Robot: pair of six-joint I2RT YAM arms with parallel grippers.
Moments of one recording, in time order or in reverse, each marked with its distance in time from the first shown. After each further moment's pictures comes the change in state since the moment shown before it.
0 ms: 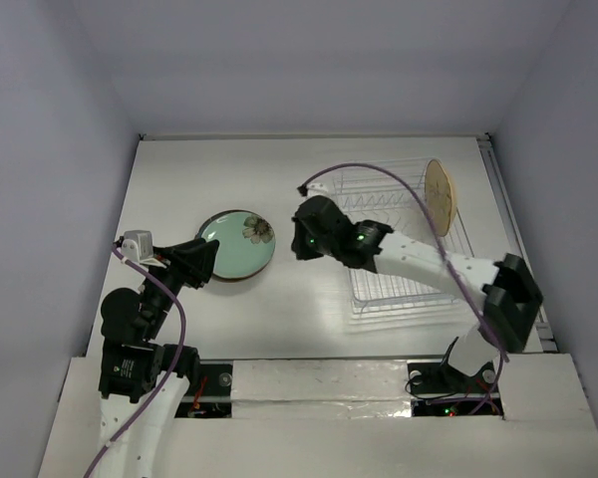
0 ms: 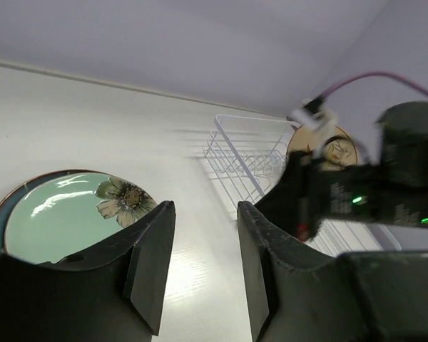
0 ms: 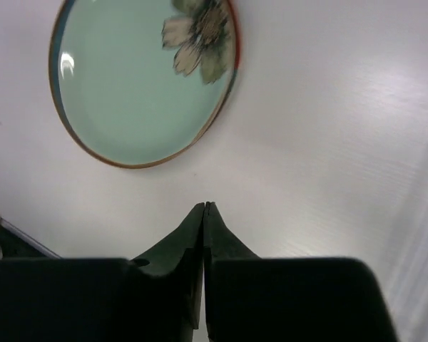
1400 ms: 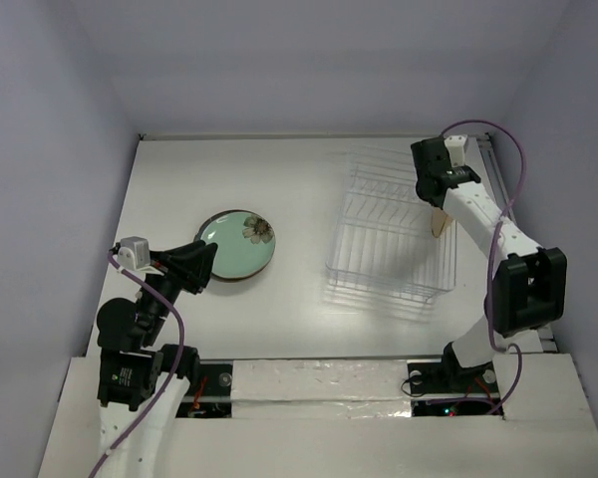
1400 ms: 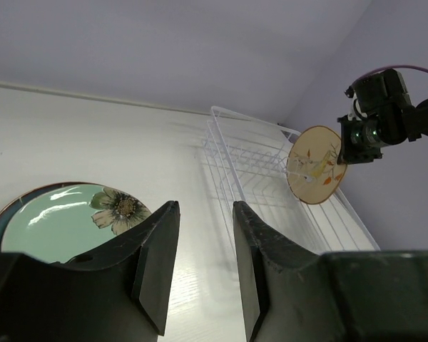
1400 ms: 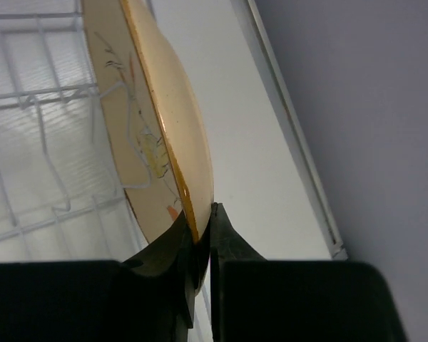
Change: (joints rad) left arm 0.001 -0.051 0.000 0.005 0.021 0.008; right arm -0.742 -0.064 0.056 -0.351 0.639 -0.386
